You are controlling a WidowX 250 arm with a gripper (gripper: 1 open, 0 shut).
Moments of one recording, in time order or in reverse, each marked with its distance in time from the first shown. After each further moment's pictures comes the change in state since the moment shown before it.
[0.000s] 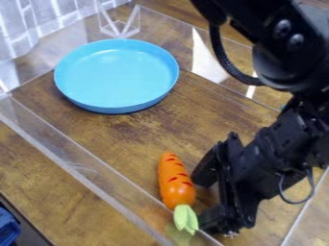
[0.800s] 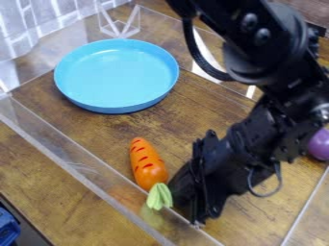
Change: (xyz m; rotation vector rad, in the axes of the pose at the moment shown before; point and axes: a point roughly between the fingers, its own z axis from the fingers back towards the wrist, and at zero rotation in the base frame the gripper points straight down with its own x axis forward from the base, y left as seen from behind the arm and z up) arm -0.027 0.015 -0.013 0.001 0.039 -0.066
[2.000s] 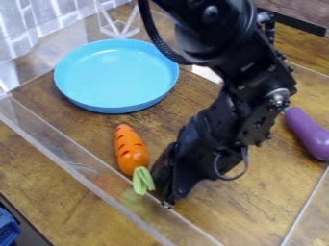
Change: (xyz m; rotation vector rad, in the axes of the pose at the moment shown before) arm -0.020 0.010 -0.007 0.060 -0.026 -0.114
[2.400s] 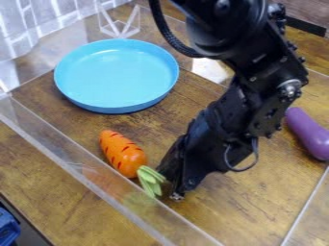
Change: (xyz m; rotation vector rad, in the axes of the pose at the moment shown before) arm 0.004 0.007 0.006 0.010 -0.004 -0.009
